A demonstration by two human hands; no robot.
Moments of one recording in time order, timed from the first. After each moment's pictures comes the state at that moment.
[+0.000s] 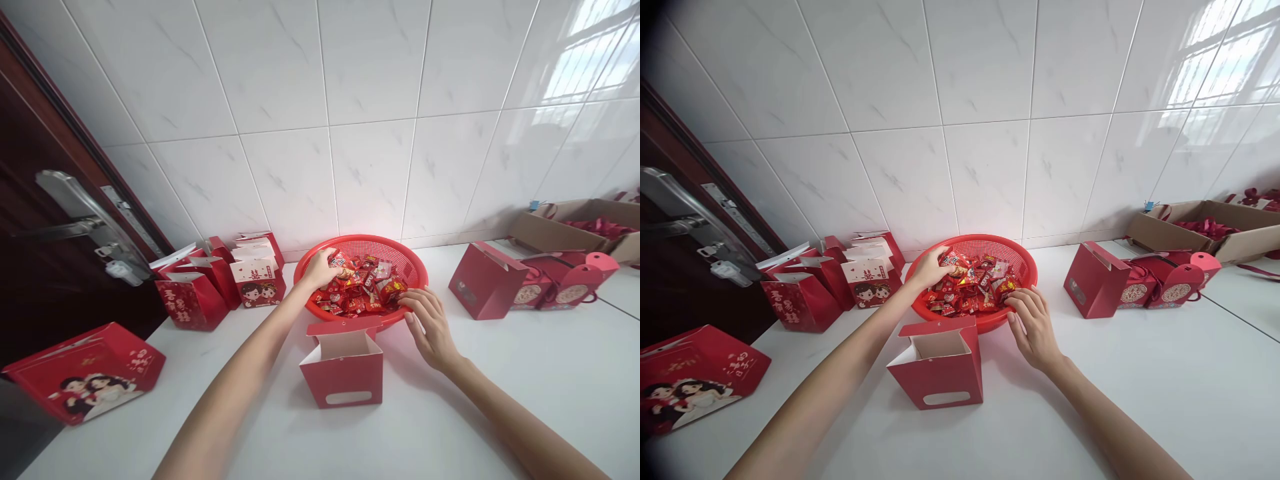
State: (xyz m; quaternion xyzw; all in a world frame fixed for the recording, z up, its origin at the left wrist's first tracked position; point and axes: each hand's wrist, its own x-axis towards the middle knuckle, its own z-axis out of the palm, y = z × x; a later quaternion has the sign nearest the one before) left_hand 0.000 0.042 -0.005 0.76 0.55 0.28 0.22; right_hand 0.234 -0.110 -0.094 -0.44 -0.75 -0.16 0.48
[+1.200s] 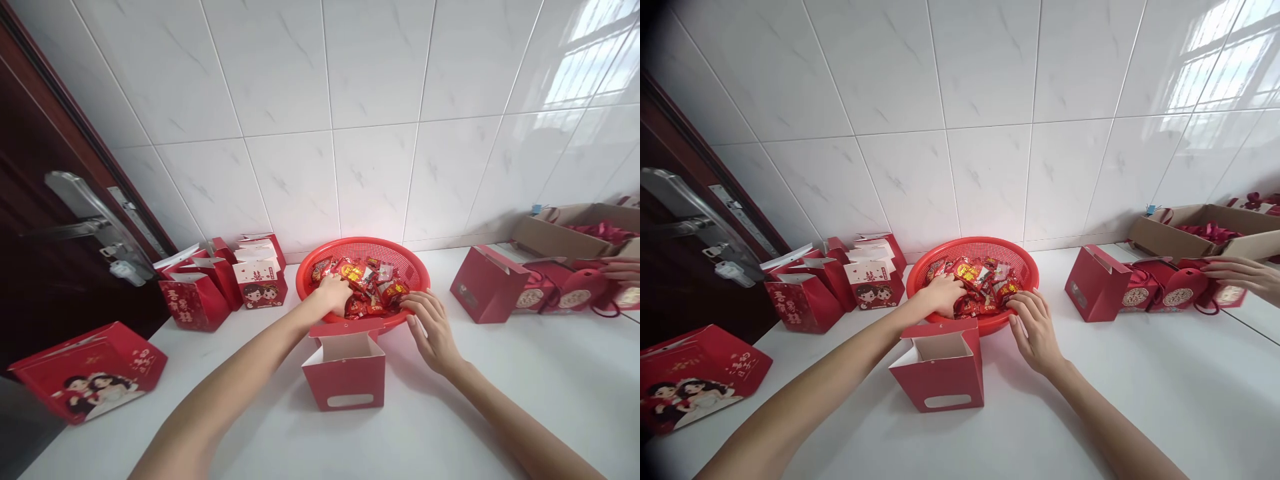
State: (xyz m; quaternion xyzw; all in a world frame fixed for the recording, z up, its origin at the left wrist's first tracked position) left_hand 0.021 0.011 -0.008 0.91 0.41 -0.12 0.01; right_hand 0.232 -0.109 -0.095 -0.43 -0.74 -0.16 0.49
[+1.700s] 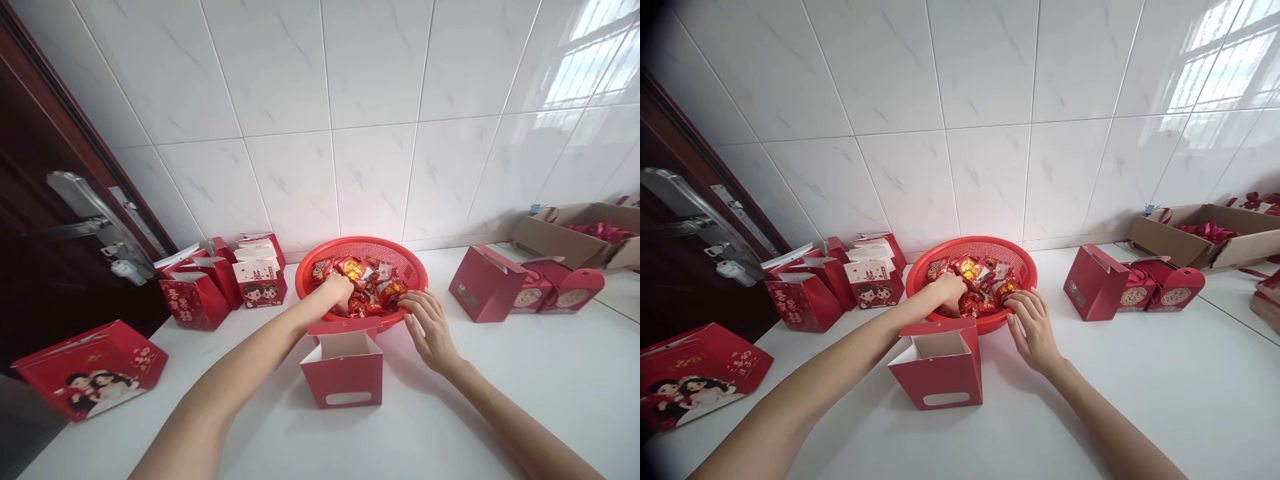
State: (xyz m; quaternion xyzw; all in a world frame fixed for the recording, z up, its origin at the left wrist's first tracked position) left_hand 0.041 0.018 -0.007 0.89 0.42 -0.19 0.01; right_hand 0.231 -0.110 -0.091 -0.43 -0.74 -0.16 0.49
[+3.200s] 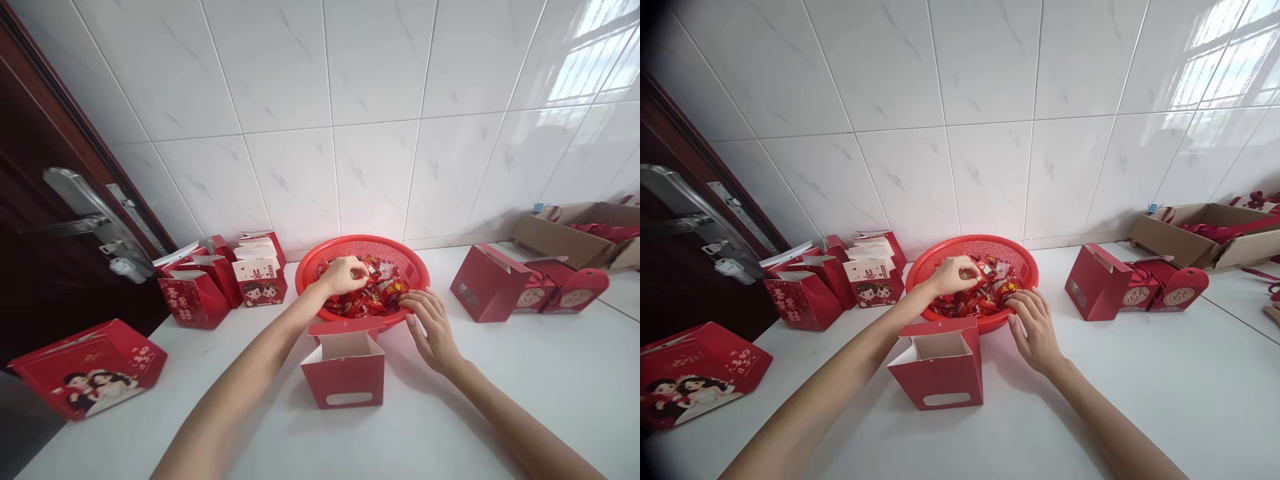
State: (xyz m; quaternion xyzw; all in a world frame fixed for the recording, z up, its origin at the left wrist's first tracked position) left_hand 0.026 0.028 -0.010 0.89 0.35 0.22 0.19; right_hand 0.232 -0.111 -0.092 -0.43 -0.75 -0.17 0.47
